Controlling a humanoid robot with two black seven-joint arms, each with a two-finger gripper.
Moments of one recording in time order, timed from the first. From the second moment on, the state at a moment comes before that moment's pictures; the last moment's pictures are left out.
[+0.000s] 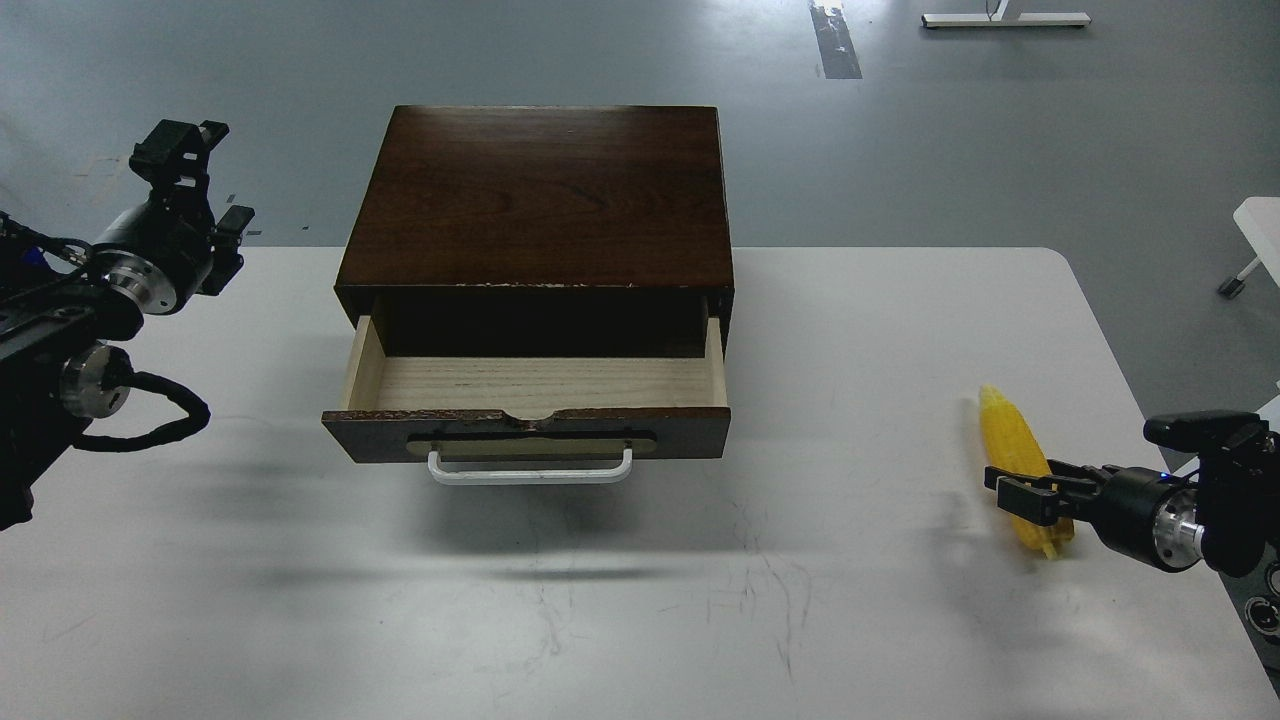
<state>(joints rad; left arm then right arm) -0.83 0.65 -0.34 -0.77 0.15 -0.05 -0.41 0.62 -0.93 0.09 1.26 -1.47 -0.06 0.14</state>
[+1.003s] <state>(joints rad) -0.84 0.66 -0.35 -0.77 0.17 -0.05 -0.42 1.20 -0.87 0.10 1.30 -1.96 -0.25 0.44</state>
